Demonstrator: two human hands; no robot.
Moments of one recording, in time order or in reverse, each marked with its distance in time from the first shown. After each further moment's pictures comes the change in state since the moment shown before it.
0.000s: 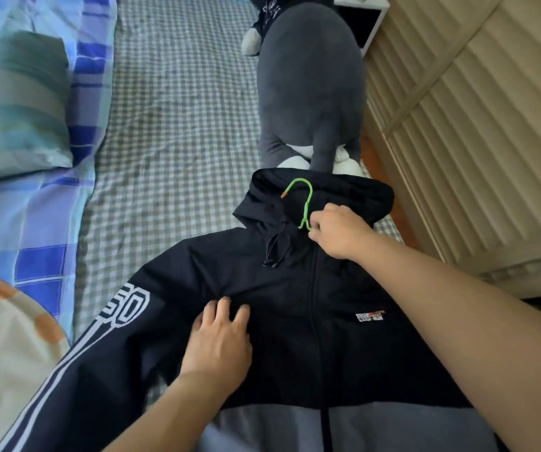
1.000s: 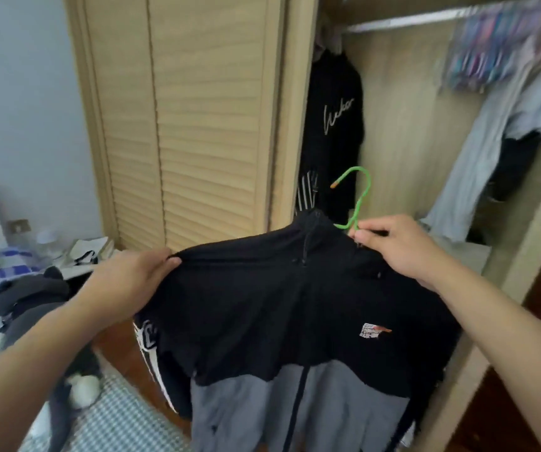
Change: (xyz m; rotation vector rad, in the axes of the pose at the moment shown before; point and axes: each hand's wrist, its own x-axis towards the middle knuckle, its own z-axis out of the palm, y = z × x) left_hand -0.258 0.446 -0.532 -0.103 0.448 0.803; right_hand -0.881 0.246 -0.336 0.619 1.073 0.449
